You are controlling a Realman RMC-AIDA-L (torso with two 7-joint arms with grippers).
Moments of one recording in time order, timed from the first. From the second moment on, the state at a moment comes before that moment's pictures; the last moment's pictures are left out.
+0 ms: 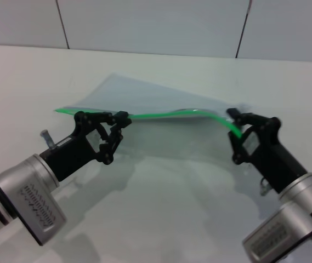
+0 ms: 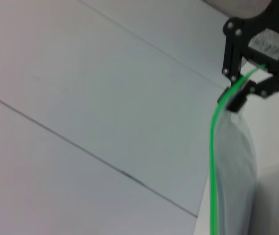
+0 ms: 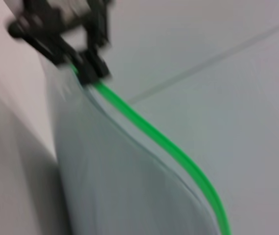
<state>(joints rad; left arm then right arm) -0.55 -2.04 0.92 -0.10 1.10 1.41 0.59 0.42 2.04 -2.87 -0.53 1.12 -1.10 -1.18</state>
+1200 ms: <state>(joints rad) -0.52 -2.03 0.82 -0.10 0.94 1.59 0.19 0.42 2.05 -2.87 -0.48 1.57 -1.48 -0.85</state>
